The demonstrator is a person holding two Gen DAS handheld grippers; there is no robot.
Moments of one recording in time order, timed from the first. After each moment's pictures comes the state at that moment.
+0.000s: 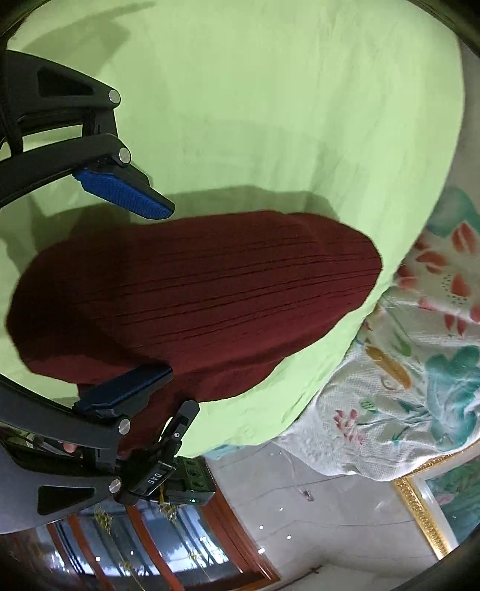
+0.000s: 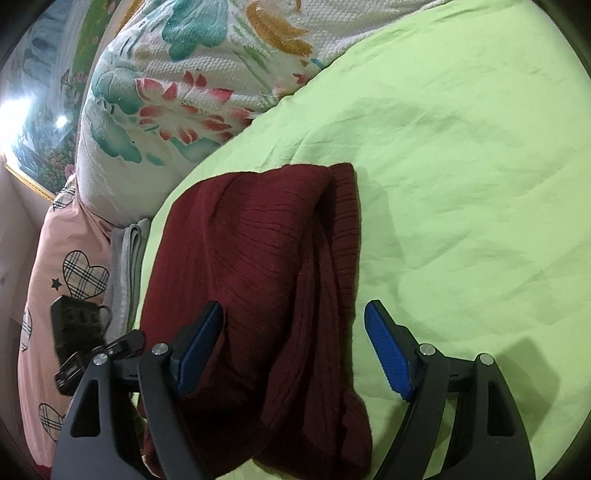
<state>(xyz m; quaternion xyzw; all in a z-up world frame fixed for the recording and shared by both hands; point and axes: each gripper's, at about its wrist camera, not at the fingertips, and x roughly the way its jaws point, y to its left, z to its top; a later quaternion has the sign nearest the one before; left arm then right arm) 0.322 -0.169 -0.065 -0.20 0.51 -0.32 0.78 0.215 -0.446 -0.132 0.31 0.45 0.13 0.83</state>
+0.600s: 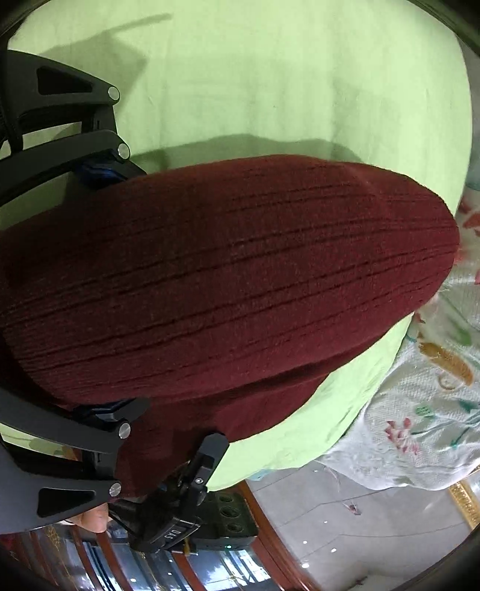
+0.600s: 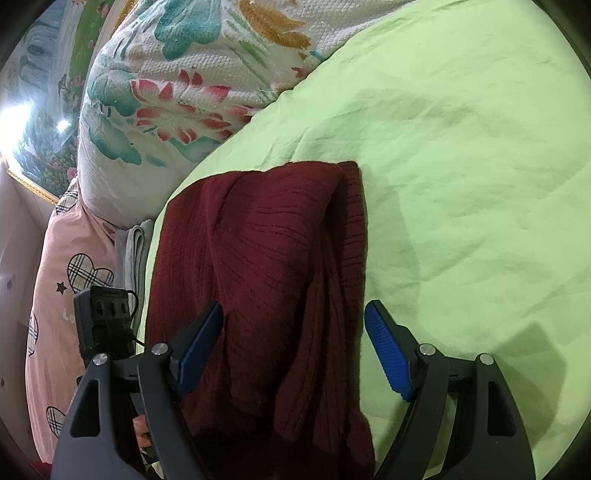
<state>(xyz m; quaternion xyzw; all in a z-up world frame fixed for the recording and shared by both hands) 0.347 -0.240 -0.098 -0.11 0.54 -0.33 0.77 0.226 -0.447 -0.139 0.32 0.45 0.14 0.82</state>
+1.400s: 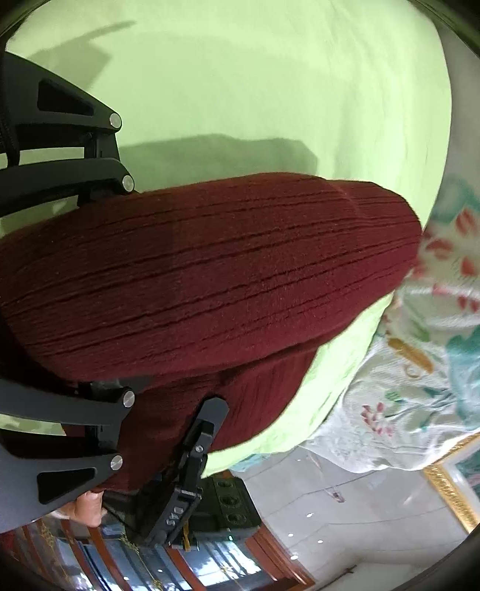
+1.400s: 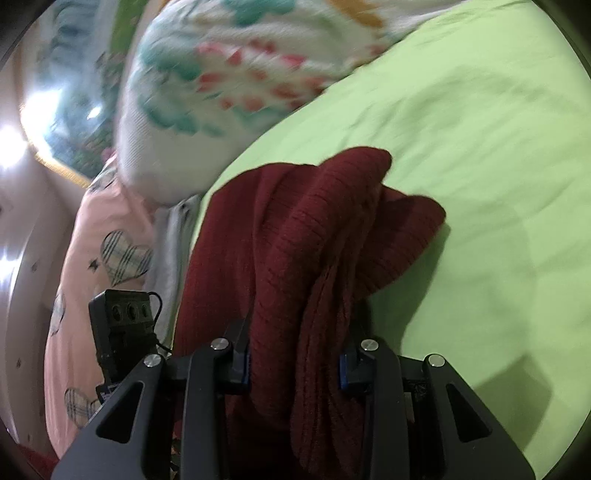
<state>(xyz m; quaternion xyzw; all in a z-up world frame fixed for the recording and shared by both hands) 0.274 -0.147 -0.062 -0.14 0.50 -0.32 0.79 0.193 -0.362 -0.113 0.33 0.44 0.21 0.81</state>
